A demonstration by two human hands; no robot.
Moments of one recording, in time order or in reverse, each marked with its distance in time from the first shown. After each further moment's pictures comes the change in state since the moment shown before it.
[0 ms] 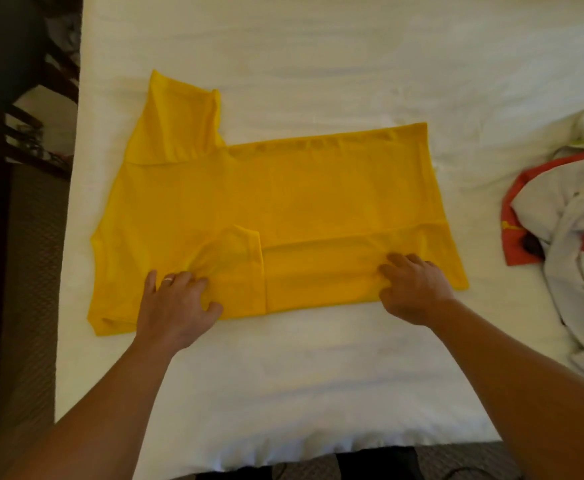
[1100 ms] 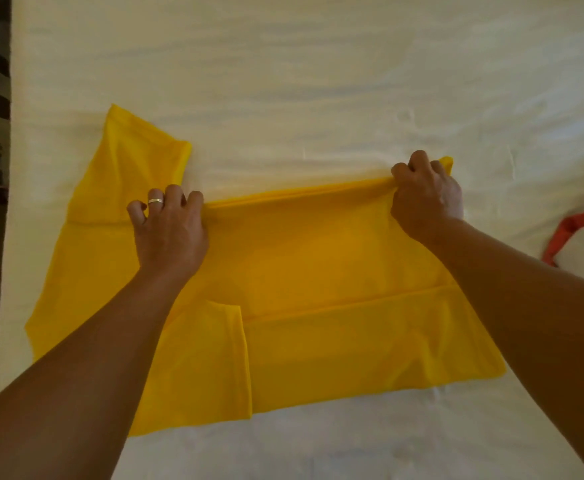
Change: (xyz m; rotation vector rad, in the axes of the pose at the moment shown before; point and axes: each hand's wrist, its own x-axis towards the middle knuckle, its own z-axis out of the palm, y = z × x) left_hand 0.232 0.029 -0.070 0.062 0.358 -0.126; right_hand 0.212 0.062 -0.094 0.094 0.421 0.192
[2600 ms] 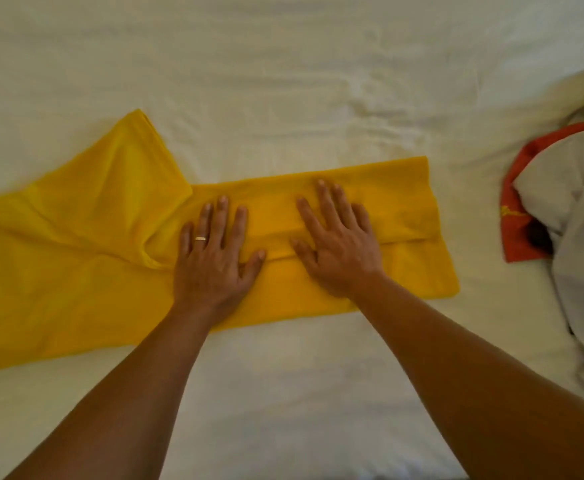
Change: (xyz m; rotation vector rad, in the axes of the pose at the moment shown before) left_hand -0.172 0.103 0.059 -0.281 -0.054 0.186; right_hand -0.175 -0.041 0.085 0.099 -0.066 -0.249
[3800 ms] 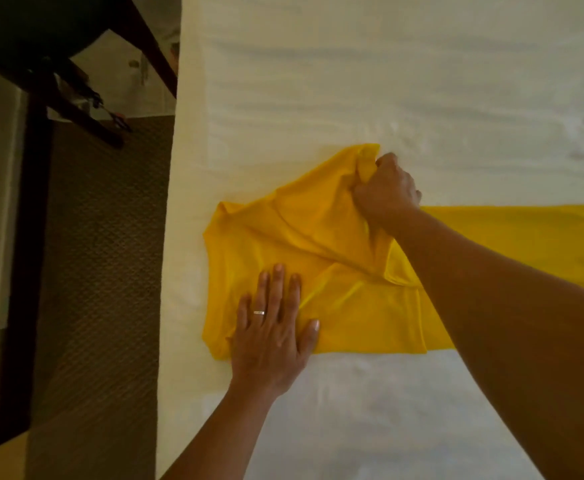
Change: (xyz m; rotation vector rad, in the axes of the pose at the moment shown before) left_hand -0.136 -0.217 -0.020 -0.090 -0.004 -0.102; right_hand 0.187 -0.260 -0.039 0.391 -0.105 0.589
